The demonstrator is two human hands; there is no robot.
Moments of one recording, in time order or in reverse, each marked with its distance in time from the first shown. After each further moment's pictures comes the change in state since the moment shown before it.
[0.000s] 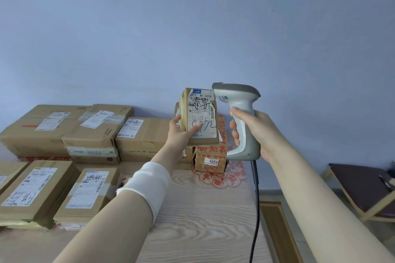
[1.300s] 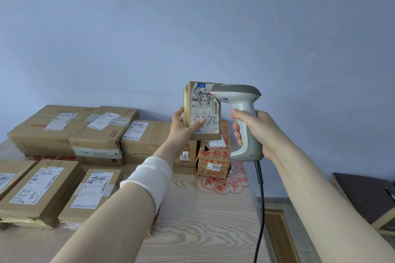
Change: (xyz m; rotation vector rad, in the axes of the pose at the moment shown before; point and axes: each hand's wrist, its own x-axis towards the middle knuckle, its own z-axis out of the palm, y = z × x) left_hand 0.003 0.023 -0.004 0.014 -0.034 0.148; right_hand 0.003 -0.018 0.007 -0.100 -0.031 -0.037
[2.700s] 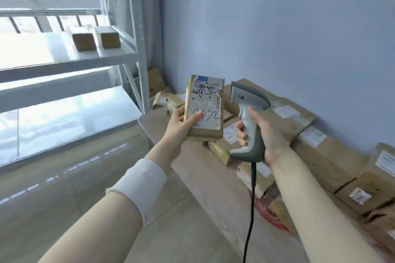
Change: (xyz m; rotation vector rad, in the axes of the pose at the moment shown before) left_hand -0.306 0.034 -0.394 -0.129 0.820 -0.006; right_hand -0.131 0.006 0.400 0.263 -0.936 0.294
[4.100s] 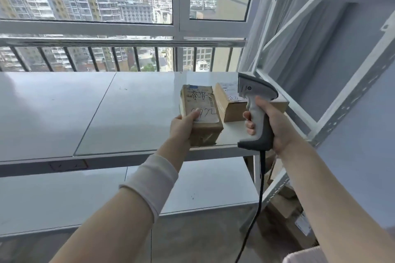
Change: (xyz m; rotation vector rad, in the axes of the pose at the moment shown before) left_hand 0.385 0.193 -0.564 -0.333 0.696 -0.095; right_hand 0.533 0.008 0.567 -0.089 -0.440 0.121
